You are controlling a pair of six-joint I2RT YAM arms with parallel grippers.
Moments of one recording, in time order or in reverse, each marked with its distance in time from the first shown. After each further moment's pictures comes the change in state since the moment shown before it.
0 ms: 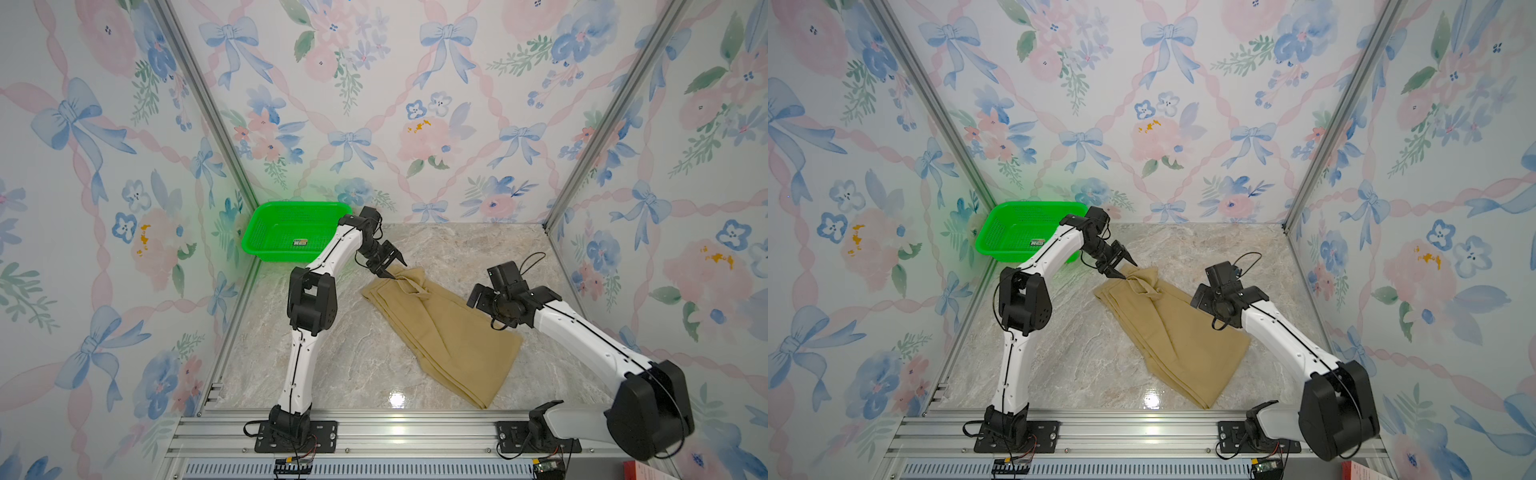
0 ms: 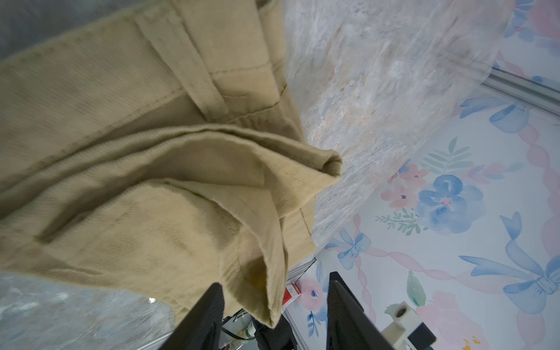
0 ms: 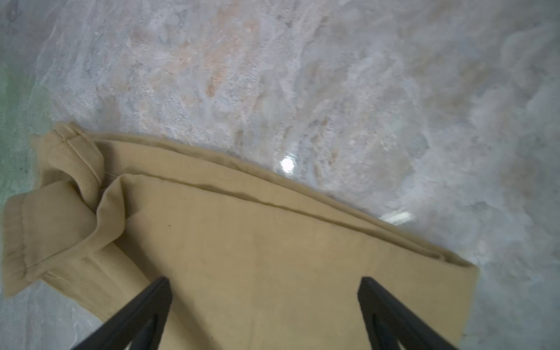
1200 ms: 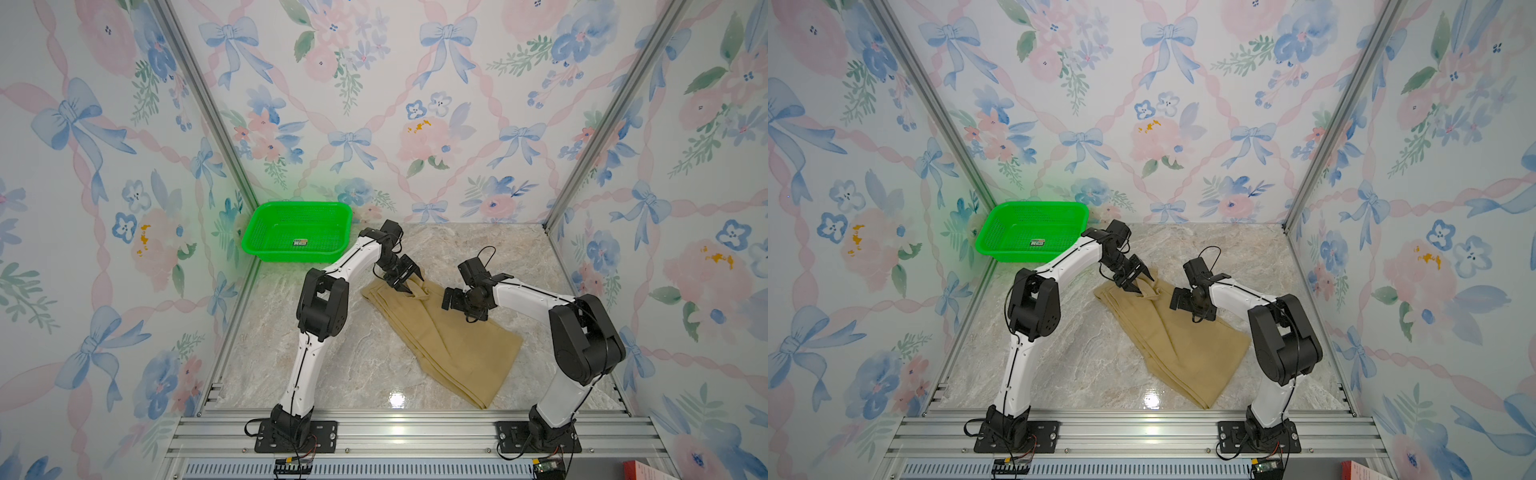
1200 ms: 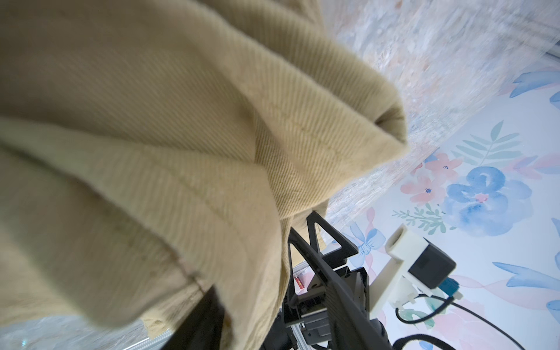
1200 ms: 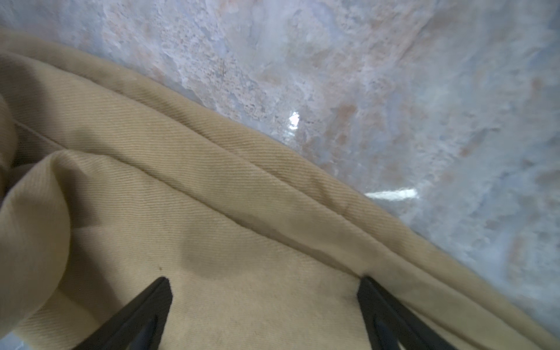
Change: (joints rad) left arm -0.126 0.011 -0.056 0.143 0.002 -0.131; right arm -0.011 0.316 0.030 0.129 -0.169 -0.102
